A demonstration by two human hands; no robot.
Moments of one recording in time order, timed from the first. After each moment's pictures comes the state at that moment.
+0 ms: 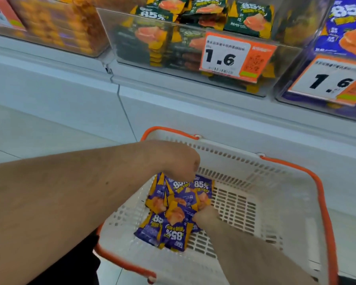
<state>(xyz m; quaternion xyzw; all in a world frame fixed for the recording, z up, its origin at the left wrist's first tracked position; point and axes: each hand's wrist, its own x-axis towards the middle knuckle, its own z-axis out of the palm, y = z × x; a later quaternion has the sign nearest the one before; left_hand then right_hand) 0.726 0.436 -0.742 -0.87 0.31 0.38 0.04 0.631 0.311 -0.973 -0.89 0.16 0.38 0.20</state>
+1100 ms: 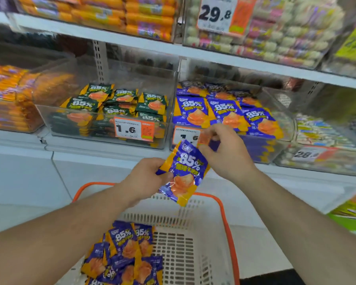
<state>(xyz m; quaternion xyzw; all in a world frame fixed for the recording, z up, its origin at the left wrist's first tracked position) 0.675 0.347 -0.676 -0.79 0.15 0.17 -0.57 0.636 0.151 -0.615 -0.94 0.02 -0.22 0.27</state>
